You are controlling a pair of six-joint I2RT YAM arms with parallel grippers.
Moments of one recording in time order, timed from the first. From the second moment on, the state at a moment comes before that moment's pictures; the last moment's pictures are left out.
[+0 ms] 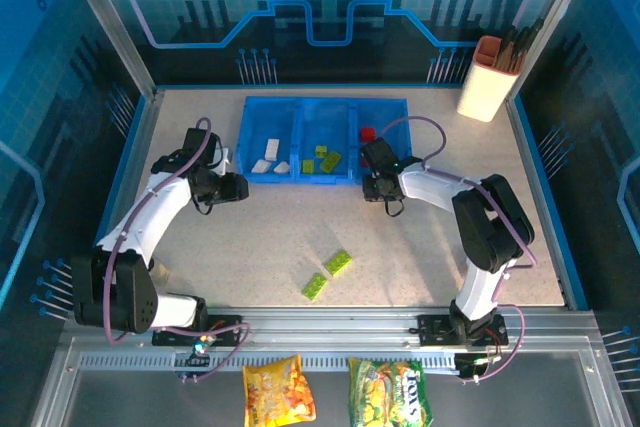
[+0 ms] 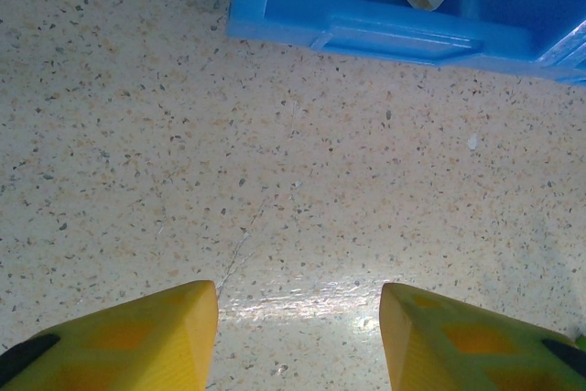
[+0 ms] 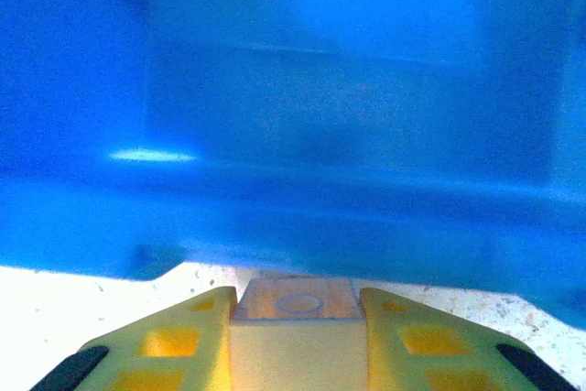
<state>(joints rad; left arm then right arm) -0.07 1.35 1.02 -0.83 0.19 -0.27 0.50 1.78 1.10 -0.49 0.17 0.44</state>
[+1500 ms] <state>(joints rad) -0.07 1.32 1.01 -0.83 0.19 -0.27 0.90 2.07 1.72 -0.48 0.24 0.33</state>
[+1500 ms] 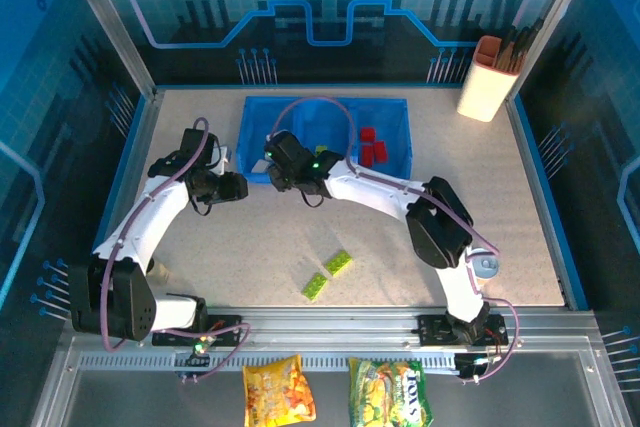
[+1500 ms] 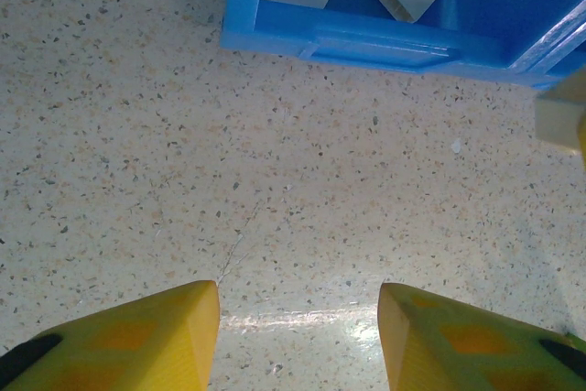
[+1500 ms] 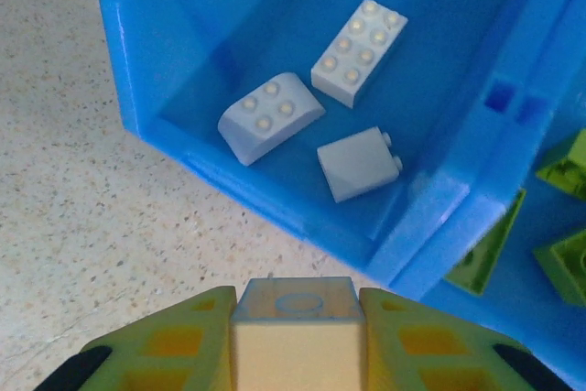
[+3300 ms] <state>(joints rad) -0.04 1.33 1.01 -0.82 0.19 -0.27 0.93 2.45 2.20 -0.65 0.53 -0.46</state>
